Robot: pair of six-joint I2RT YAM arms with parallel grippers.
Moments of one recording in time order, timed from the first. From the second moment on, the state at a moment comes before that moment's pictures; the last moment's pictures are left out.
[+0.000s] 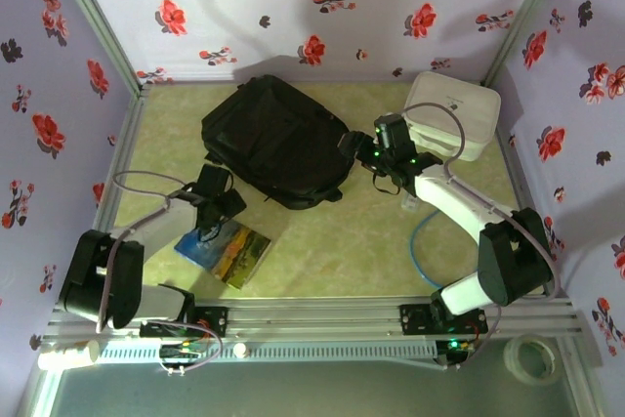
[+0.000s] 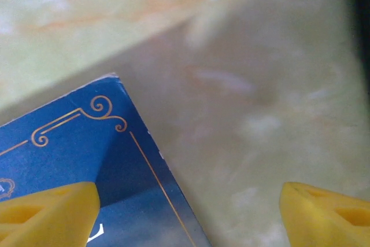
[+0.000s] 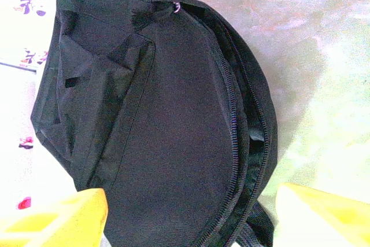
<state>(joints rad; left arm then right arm) -0.36 1.37 0.65 -0.39 -0.09 -0.89 0.47 1.46 1.01 -0.22 -0.11 0.85</state>
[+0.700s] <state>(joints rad) -0.26 1.35 0.83 -0.45 0.11 -0.77 0.64 1.53 1.16 -0.30 -0.08 0.72</state>
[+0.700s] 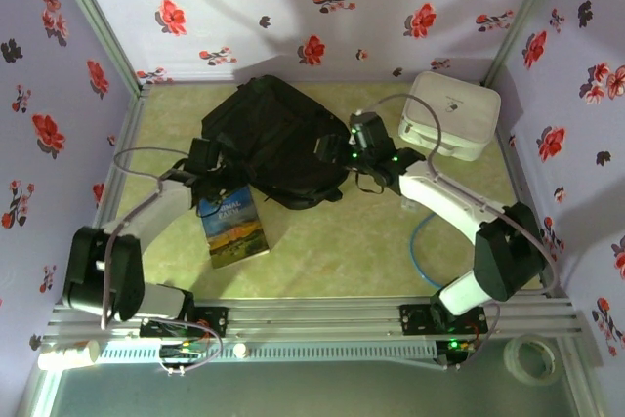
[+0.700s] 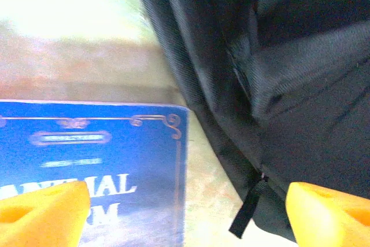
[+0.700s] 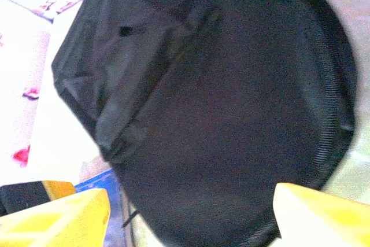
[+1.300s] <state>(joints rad) -0.10 1.16 0.61 -0.67 0.06 -0.75 1.05 2.12 1.73 -0.56 -0.06 0.42</state>
